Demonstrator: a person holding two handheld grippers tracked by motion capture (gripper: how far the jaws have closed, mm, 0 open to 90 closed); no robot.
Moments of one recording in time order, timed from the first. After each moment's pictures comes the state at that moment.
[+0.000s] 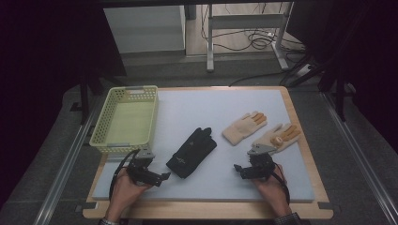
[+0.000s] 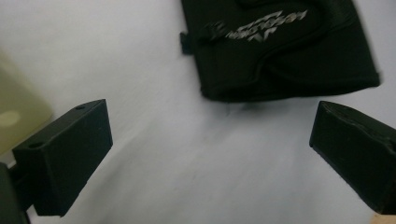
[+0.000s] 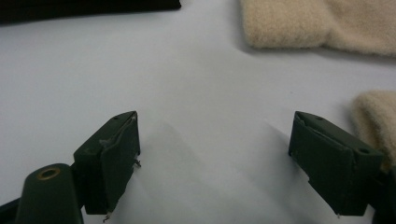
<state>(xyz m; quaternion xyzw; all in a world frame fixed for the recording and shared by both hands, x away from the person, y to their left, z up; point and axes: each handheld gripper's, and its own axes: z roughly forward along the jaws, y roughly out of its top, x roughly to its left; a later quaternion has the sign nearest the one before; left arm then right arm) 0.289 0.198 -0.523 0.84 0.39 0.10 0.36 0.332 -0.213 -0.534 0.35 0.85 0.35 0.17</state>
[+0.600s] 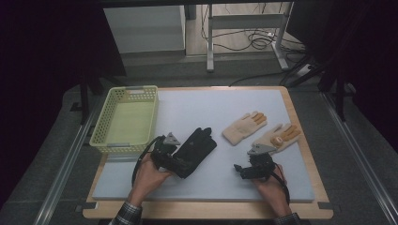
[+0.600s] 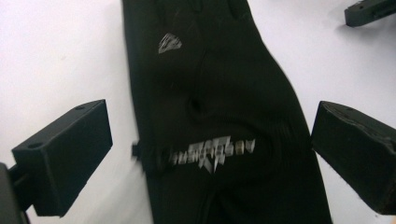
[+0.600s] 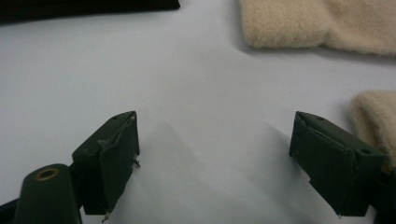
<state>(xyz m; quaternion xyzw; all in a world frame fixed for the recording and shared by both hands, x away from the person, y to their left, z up) 0.330 0.123 -0.499 0.86 0.36 0.10 0.34 0.332 -0.213 -0.534 0.35 0.85 0.35 0.17</state>
